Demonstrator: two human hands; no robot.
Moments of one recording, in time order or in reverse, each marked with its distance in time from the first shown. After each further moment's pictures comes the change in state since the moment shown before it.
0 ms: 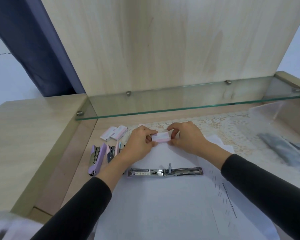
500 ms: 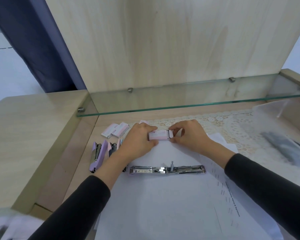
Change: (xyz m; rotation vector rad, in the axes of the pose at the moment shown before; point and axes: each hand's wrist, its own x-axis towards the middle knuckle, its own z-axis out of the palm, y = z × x) left_hand -0.004 -0.002 -0.008 0.175 -0.023 0.049; right_hand 0.005 0.010 0.008 0.106 0.043 0.009
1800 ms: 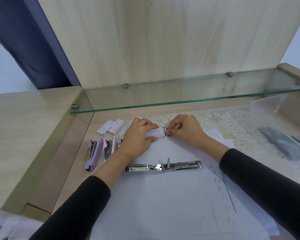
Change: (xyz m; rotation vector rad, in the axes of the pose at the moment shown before) left_hand 0.000 -0.001 0.013 0.030 0.097 0.097; right_hand 0.005 0.002 0.003 0.191 0.030 0.087
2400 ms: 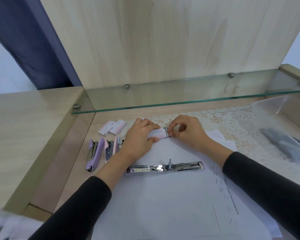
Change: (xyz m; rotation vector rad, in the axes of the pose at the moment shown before) left_hand -0.002 0.001 0.001 0.003 0.027 0.030; right_hand -0.008 0.005 0.004 0.094 0.056 -0.105
